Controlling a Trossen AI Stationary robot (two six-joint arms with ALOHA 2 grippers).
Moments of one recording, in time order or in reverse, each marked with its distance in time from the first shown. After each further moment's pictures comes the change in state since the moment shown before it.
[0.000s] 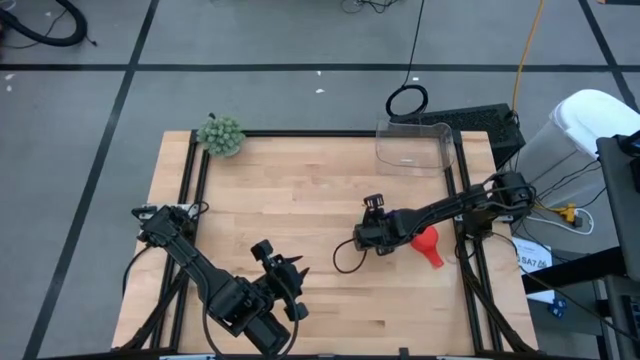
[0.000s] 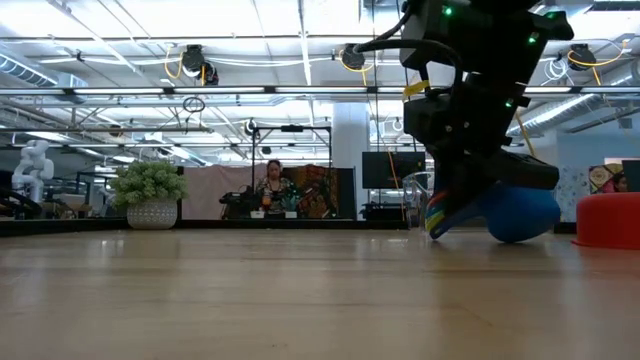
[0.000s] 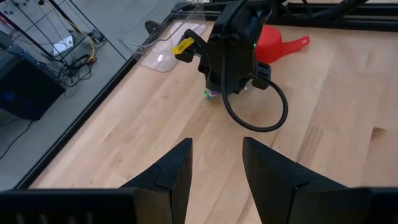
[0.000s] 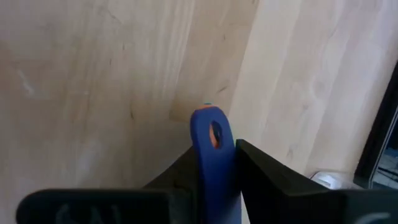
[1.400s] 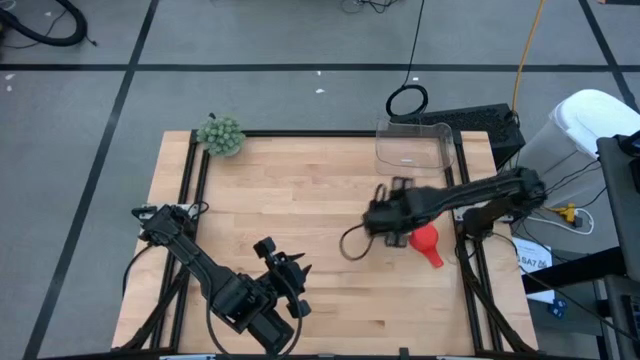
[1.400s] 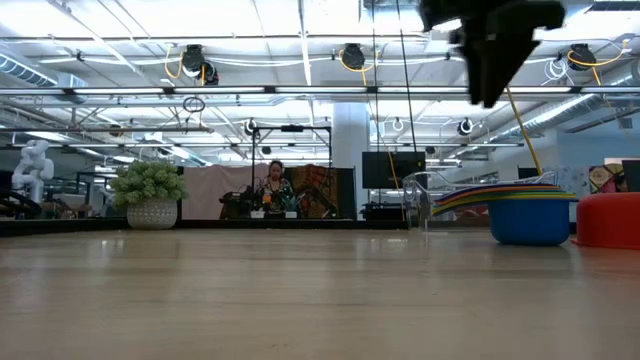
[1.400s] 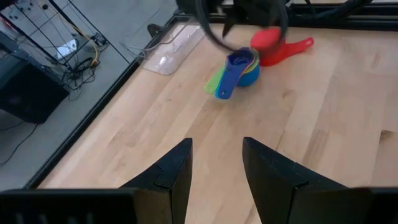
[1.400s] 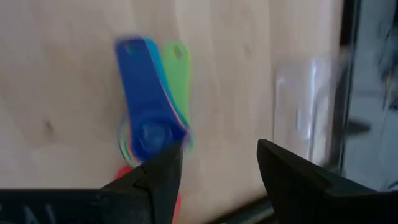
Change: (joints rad) left arm 0.019 0.000 0.000 0.017 -0.007 0.040; right arm -0.004 -0.113 0.446 -0.775 -0.123 0.471
